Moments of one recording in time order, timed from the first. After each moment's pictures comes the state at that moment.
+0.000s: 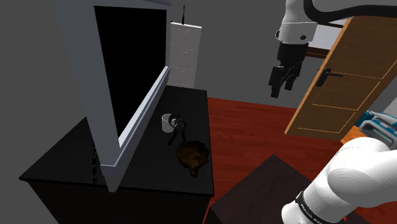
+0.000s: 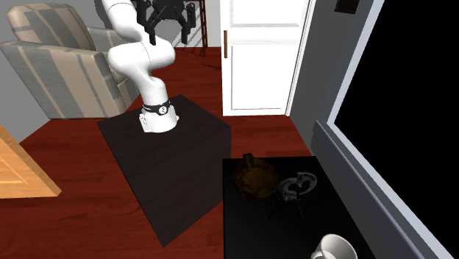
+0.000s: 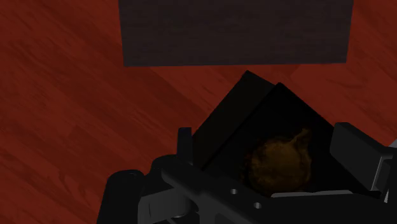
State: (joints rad) arm -0.02 -0.78 0.05 -2.35 -0.07 1.44 0.02
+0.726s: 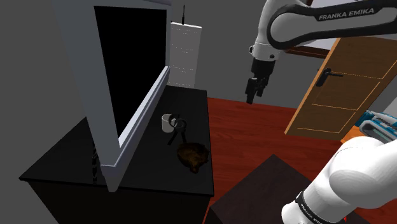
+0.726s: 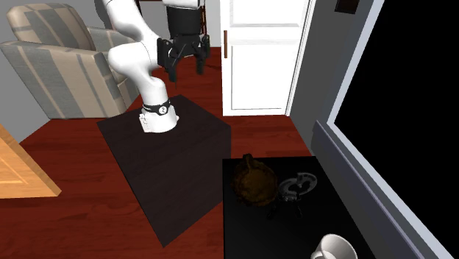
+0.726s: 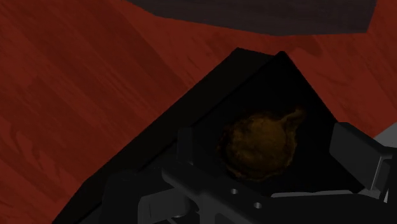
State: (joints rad) arm 0.02 -0.56 -0.02 -2.40 -0.07 1.76 -0.15
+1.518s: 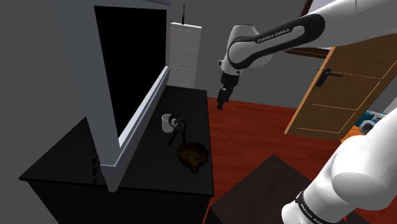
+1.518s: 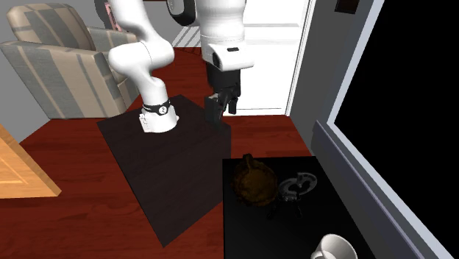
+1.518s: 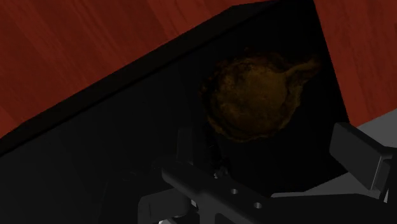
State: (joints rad) arm 0.08 -0.15 -0.08 -2.28 0.01 2.13 -0.41
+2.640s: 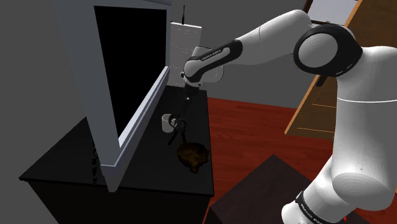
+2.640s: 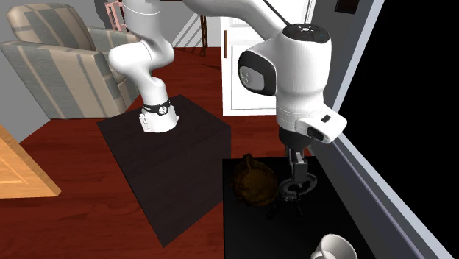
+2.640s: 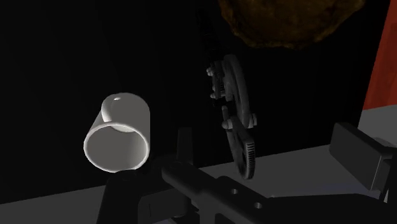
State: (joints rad) arm 0.10 0.44 0.00 -1.80 0.20 2.31 -0.78
